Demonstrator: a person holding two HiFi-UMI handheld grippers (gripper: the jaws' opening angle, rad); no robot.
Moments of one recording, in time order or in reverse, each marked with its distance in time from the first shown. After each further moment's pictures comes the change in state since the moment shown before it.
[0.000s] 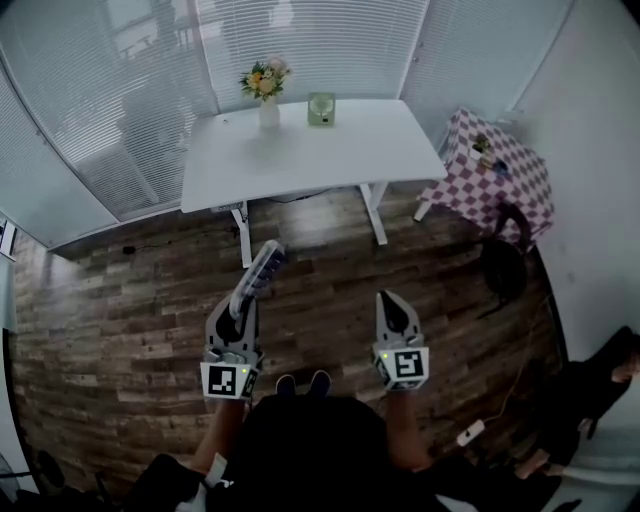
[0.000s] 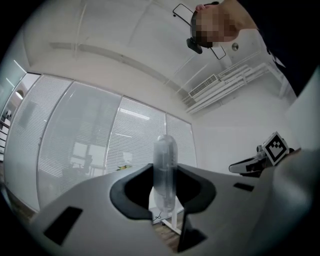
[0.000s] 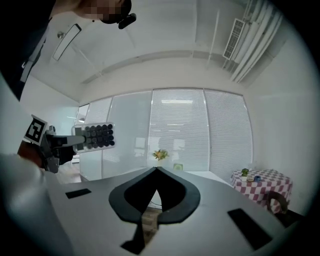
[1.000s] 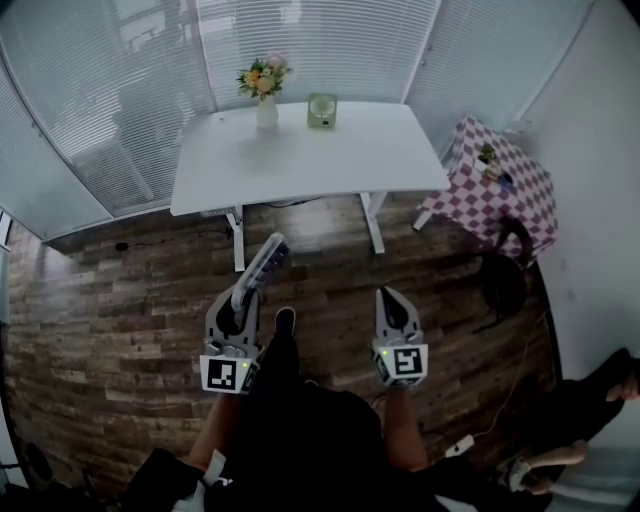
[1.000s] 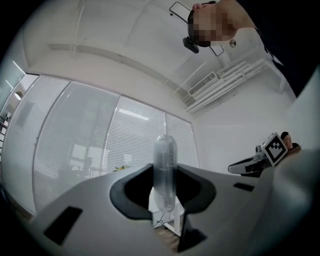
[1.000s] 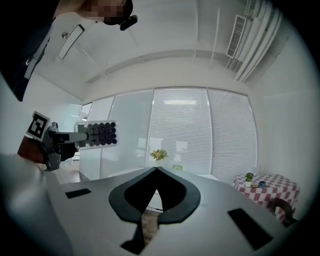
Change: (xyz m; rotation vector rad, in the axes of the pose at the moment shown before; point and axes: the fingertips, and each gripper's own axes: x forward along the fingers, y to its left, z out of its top) left arm 0.071 -0.008 -0.024 0.033 -0.026 0.004; right arm 0.058 -0.053 -0.018 -0.036 -0.044 0.027
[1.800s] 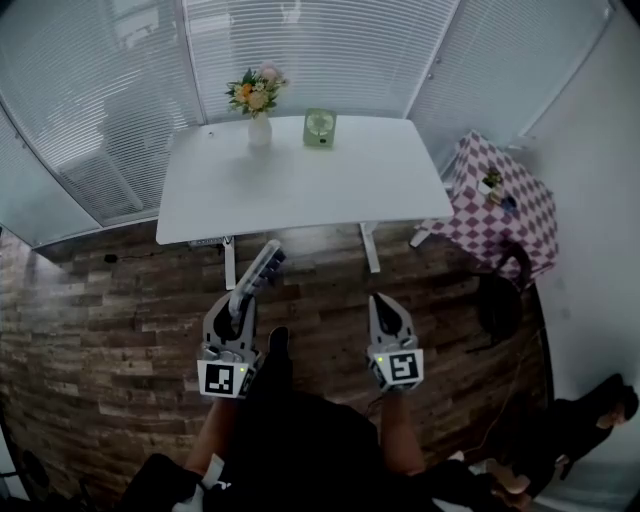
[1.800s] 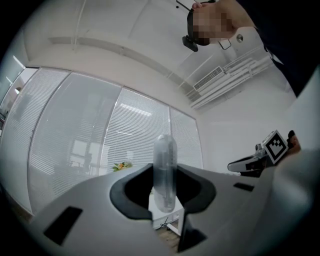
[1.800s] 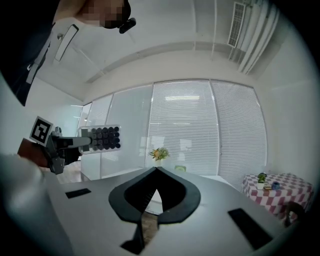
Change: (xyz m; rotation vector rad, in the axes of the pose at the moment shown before) left arm 0.094 0.037 -0.036 -0.040 0.012 0.028; right arm 0.098 -0.032 -0.011 -0.011 0.008 0.060
